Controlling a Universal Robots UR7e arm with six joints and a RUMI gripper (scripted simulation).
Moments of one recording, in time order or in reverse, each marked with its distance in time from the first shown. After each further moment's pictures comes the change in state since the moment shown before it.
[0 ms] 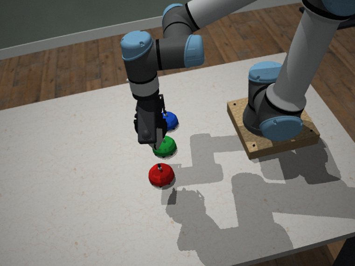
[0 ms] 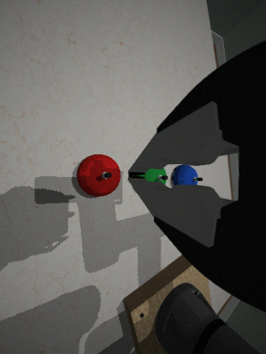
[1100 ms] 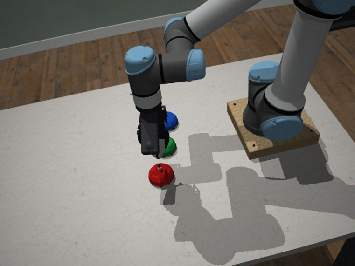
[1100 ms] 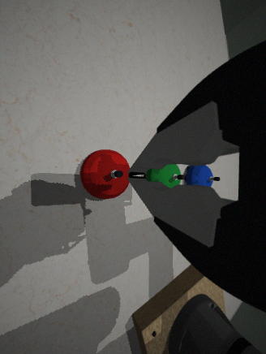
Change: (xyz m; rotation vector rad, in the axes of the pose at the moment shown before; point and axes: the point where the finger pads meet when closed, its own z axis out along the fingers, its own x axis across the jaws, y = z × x) arm -0.002 -0.001 0.042 0.000 -0.001 0.000
